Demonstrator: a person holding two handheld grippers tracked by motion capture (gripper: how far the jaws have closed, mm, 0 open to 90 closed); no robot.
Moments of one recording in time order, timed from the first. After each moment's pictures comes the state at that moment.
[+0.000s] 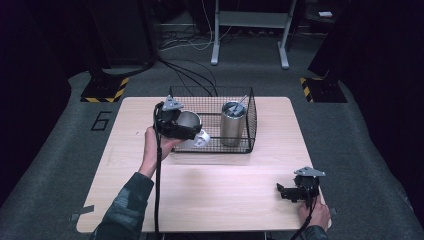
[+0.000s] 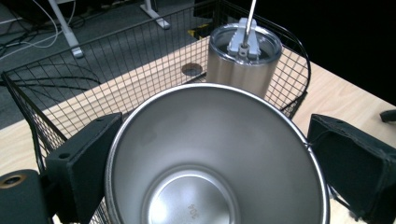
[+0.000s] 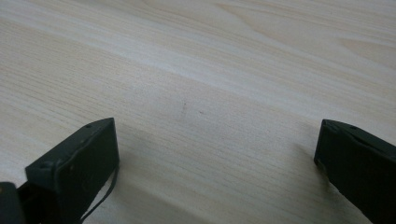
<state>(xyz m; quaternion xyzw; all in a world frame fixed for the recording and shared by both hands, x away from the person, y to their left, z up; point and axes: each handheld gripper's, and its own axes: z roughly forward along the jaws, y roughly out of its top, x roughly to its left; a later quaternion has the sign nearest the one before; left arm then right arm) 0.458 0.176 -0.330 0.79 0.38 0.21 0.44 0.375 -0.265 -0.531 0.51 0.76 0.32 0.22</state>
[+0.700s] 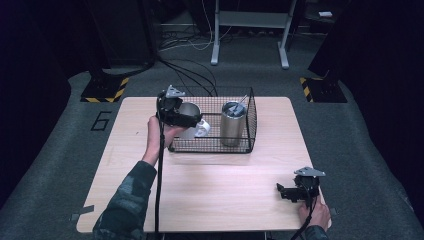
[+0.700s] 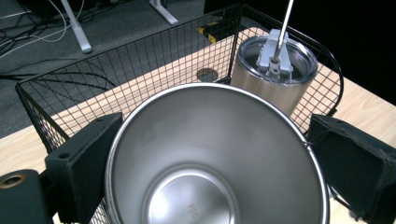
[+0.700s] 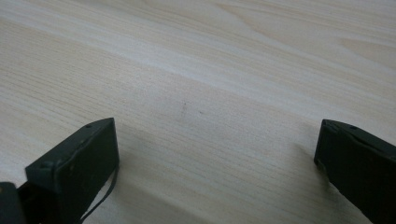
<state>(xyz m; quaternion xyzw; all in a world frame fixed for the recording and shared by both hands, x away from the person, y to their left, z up) 0.495 0.175 -0.327 0.78 0.40 0.21 0.43 0.375 -0.265 -0.531 0.51 0.76 0.32 0.22</state>
